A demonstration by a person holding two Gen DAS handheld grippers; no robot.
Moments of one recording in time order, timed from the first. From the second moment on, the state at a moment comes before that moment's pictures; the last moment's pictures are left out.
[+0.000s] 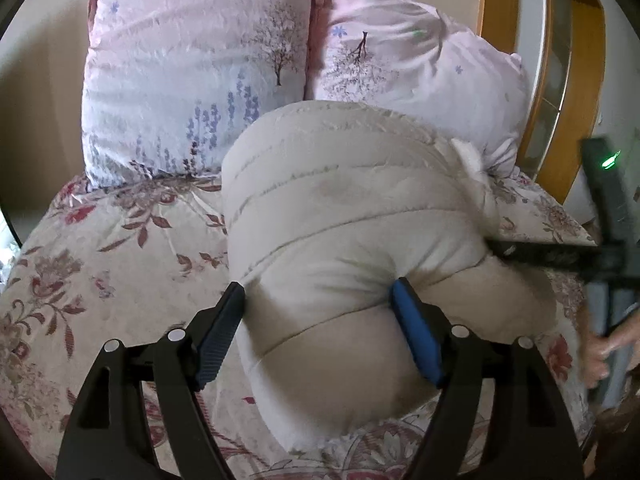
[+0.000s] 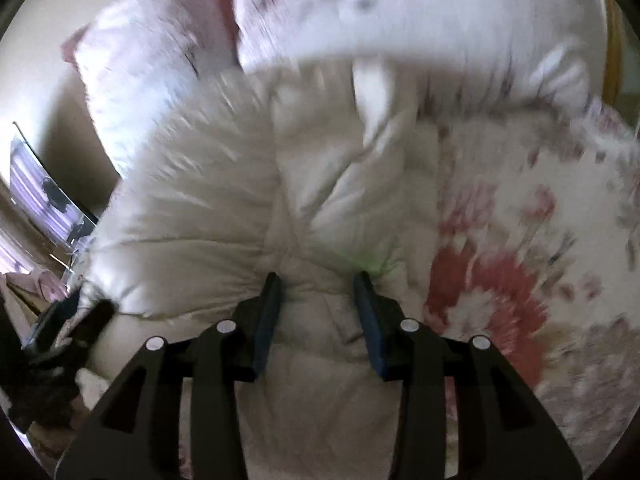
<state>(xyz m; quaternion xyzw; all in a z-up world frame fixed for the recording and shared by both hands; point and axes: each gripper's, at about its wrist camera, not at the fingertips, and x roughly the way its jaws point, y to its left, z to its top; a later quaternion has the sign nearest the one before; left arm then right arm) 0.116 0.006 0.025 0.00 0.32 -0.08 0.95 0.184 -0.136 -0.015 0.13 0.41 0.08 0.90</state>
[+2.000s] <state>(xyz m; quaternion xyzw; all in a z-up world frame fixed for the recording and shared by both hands) 0.047 -0.003 -0.015 0.03 0.42 0.02 0.91 0.068 -0.099 -0.048 0.02 0.44 0.02 0.90</state>
